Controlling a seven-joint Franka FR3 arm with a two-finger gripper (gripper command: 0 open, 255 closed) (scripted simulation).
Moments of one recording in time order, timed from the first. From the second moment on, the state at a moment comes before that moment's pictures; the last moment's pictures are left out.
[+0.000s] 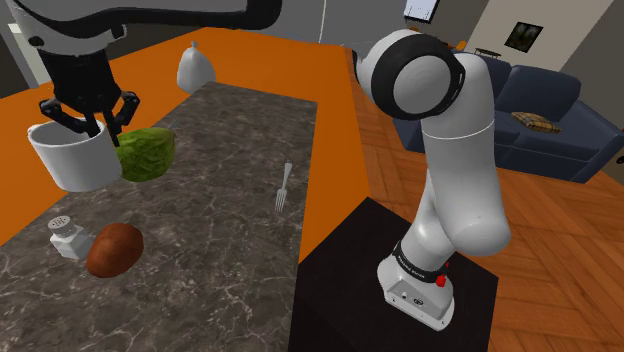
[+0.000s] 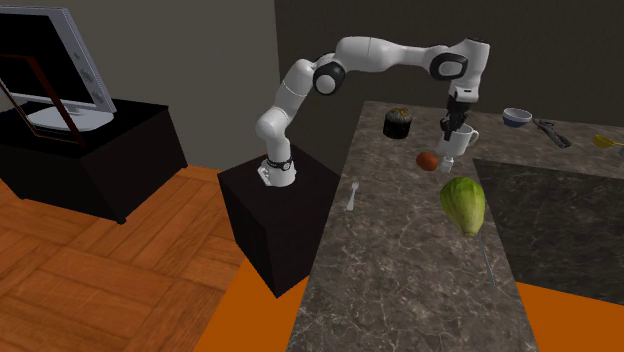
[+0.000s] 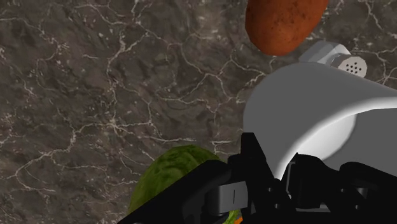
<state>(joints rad) 0.54 0.56 0.18 -1.10 -0.14 1.68 0.86</state>
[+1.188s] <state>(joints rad) 0.53 0.56 0.18 -1.34 -0.14 1.92 0.88</state>
